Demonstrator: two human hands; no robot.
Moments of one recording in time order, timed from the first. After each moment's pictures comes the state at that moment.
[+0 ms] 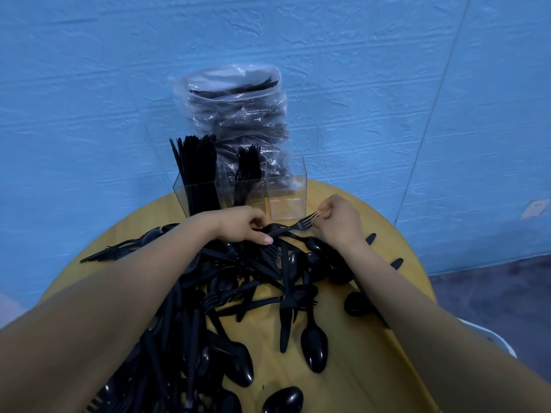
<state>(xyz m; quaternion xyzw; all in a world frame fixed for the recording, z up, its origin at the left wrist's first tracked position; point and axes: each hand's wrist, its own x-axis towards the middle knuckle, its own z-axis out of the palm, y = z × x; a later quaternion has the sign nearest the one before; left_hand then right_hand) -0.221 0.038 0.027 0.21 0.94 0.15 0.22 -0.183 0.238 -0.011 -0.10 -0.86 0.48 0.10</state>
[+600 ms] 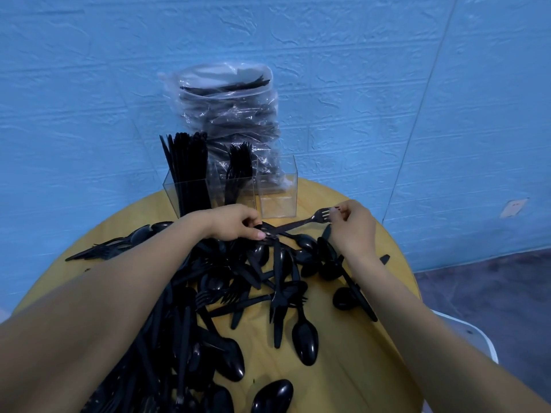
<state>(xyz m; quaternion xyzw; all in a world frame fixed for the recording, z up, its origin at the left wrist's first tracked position) -0.219 0.040 0.025 0.23 0.93 0.18 0.22 -0.160 0.258 -0.016 -0.15 -0.83 0.49 0.21</state>
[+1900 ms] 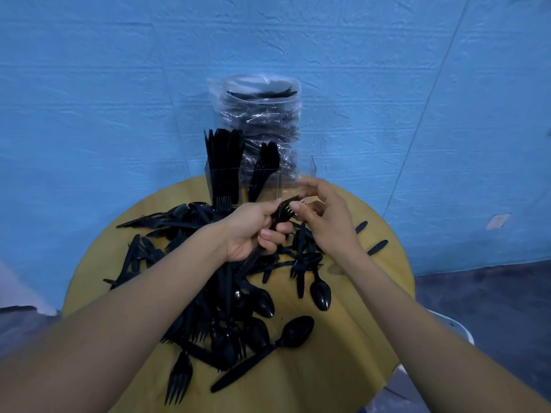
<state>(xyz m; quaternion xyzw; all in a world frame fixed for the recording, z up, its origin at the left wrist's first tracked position) -0.083 0.037 0.069 0.02 0.56 0.75 0.35 -0.075 0.185 0.041 0.12 -0.77 0.60 0.17</state>
